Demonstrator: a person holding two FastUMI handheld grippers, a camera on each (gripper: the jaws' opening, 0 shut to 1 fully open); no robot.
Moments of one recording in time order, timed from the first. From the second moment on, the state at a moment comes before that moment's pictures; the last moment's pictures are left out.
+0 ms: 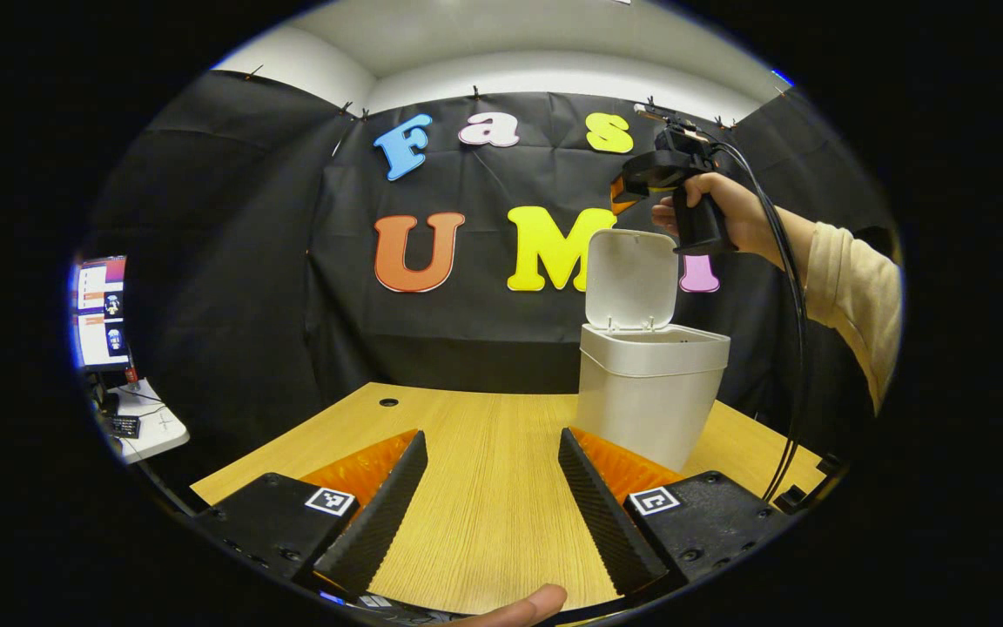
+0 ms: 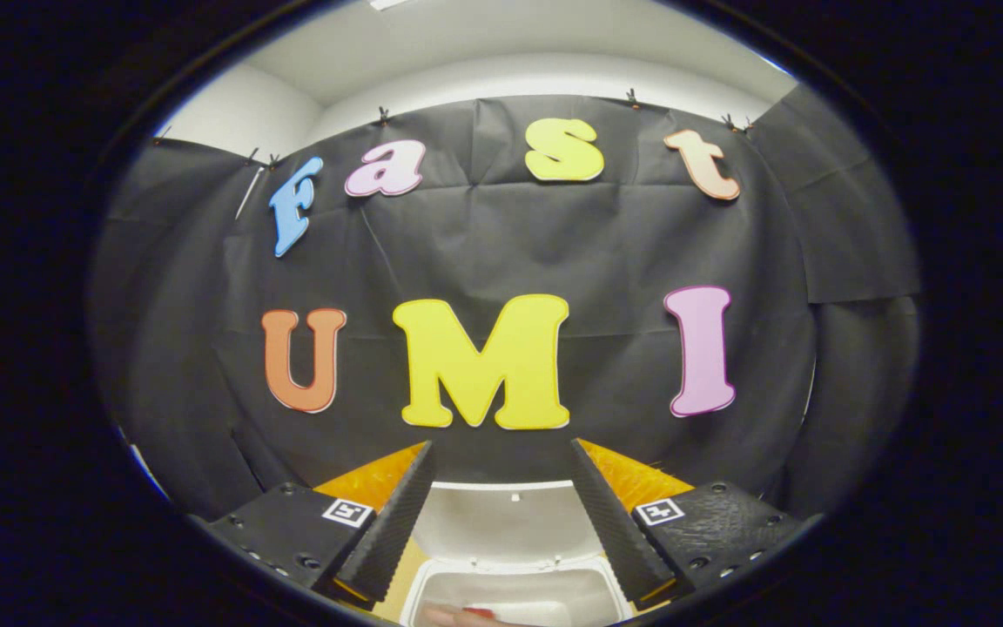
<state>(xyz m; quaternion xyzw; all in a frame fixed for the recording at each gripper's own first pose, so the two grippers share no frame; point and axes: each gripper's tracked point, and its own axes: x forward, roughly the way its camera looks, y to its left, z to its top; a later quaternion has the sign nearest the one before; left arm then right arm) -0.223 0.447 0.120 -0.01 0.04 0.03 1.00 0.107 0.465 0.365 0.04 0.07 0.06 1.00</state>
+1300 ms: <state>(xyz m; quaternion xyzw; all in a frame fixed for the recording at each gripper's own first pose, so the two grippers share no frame) -0.214 0.424 0.115 0.02 0.04 0.02 1.00 0.016 0.445 0.247 0.03 0.20 0.14 0.97</state>
